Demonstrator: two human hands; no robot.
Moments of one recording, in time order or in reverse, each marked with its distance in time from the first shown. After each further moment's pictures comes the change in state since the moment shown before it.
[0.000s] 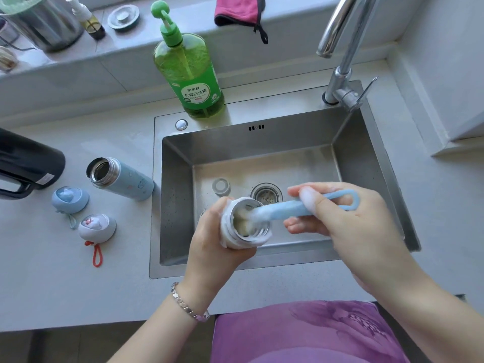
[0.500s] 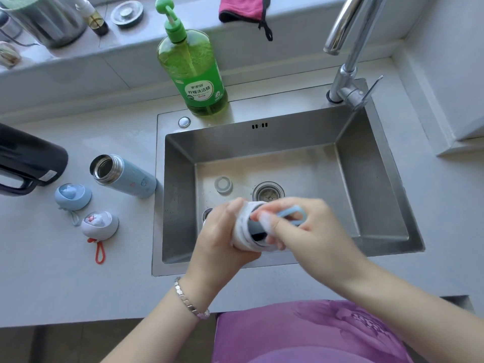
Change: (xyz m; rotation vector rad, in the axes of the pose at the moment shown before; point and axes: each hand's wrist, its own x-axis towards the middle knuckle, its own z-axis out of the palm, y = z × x) left_hand 0.004 0.002 -0.003 0.037 -0.110 0.055; right_hand 0.005 0.020 0.022 -0.334 -0.269 -0.151
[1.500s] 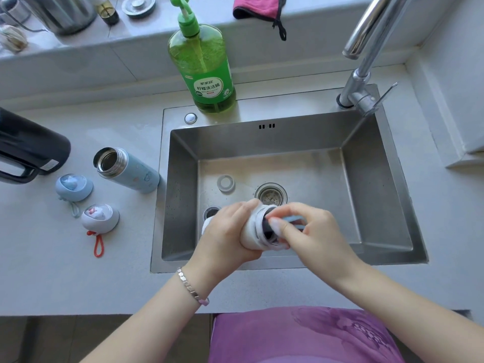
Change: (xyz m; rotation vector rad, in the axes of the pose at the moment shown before) left_hand 0.011 -0.017 0.002 0.153 -0.228 -0.044; right_hand 0.018 0.040 0.003 -0.162 0.059 0.007
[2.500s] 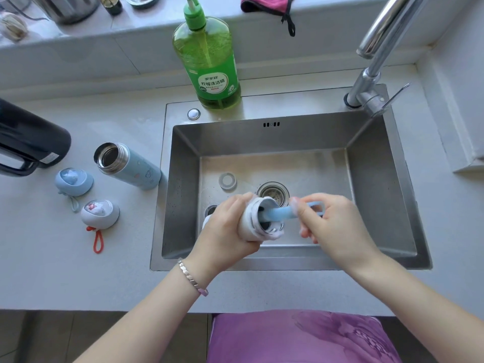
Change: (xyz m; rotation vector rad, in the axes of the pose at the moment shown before) left_hand 0.006 -0.017 0.004 -0.087 0.020 -0.085; right_hand 0.020 0.006 -0.016 -0.008 0.042 0.099
